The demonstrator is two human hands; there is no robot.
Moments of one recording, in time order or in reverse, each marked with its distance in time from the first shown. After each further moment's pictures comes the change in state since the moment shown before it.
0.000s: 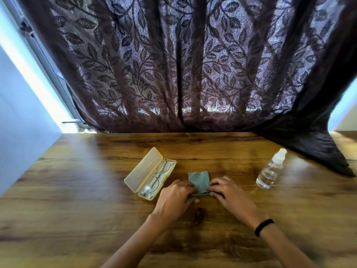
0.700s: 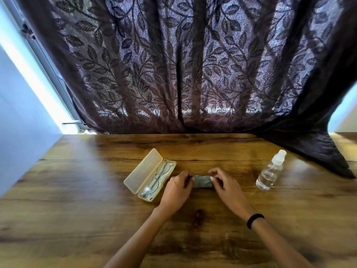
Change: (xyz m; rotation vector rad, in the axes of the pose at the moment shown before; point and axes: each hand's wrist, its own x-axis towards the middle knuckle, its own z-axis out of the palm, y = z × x) left_hand 0.024 0.003 0.003 -0.447 0.111 -0.238; right_hand 0.014 -0.004 0.001 0.378 0.151 0.221
